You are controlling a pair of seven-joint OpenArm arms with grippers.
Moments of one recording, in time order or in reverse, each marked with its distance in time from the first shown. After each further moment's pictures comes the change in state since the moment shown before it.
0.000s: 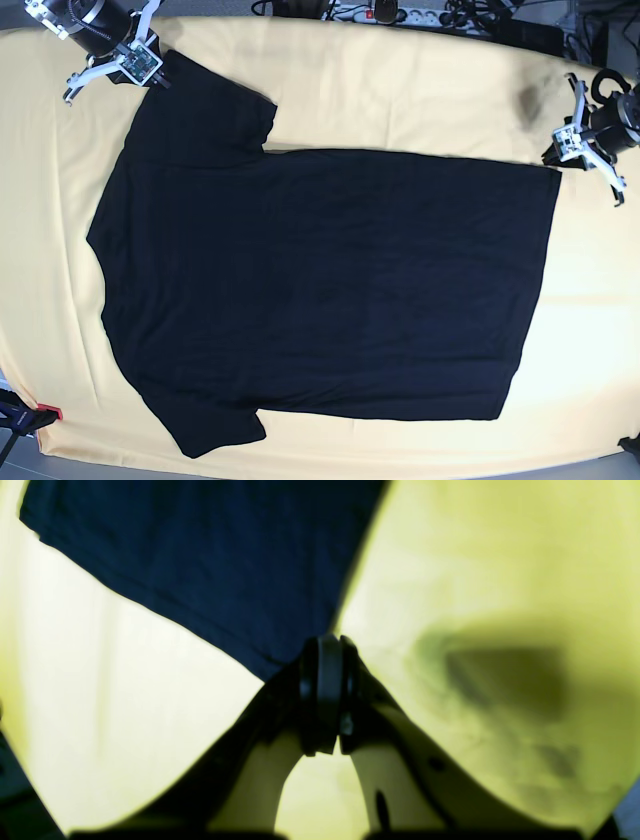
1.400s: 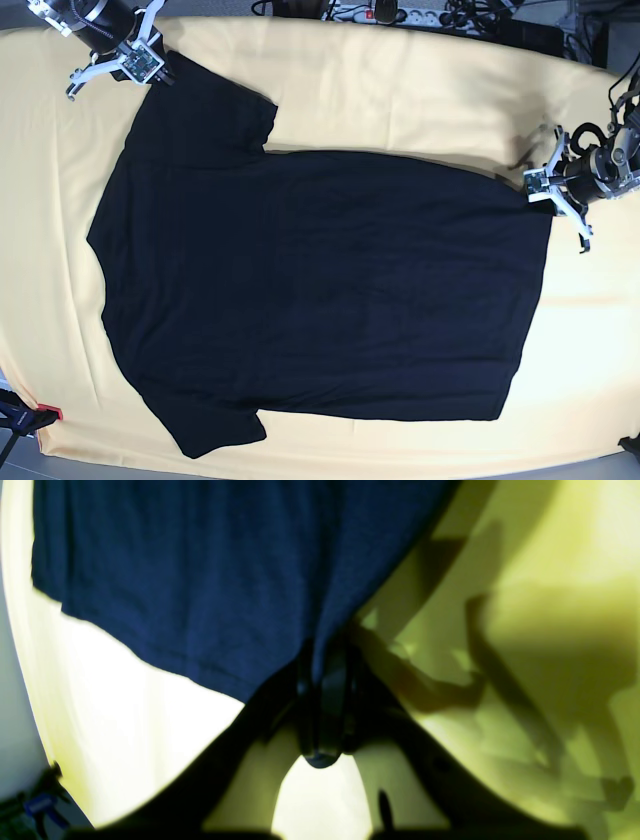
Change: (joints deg) left arm -37.9 -0.3 37.6 -12.1 8.2 6.0 0.8; right arm 0.0 -2.0 0.0 0.0 1.3 0.6 -1.8
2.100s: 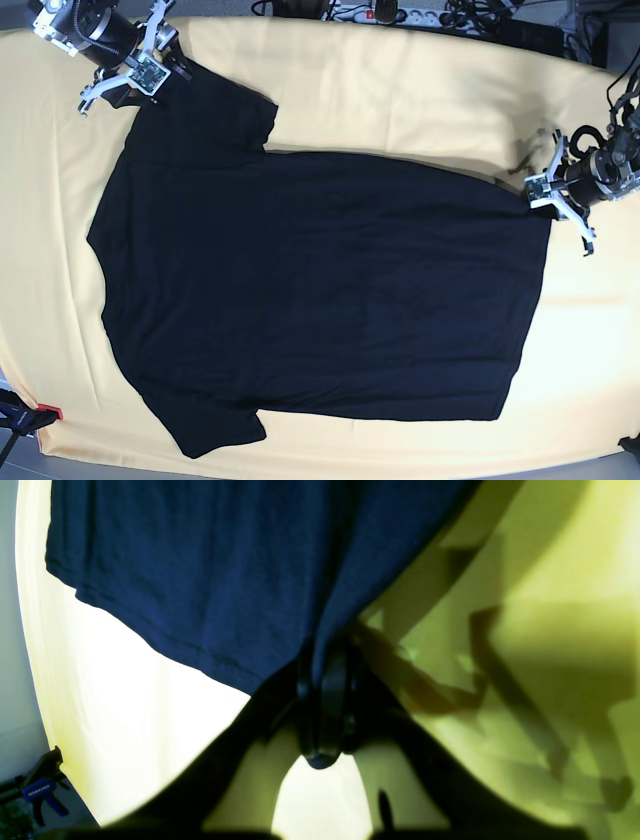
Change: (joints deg) left arm -0.2 0.0 0.0 0.1 -1.5 1.4 0.4; right arm 7.8 0.0 -3.3 -8.7 -1.5 7.8 2.9
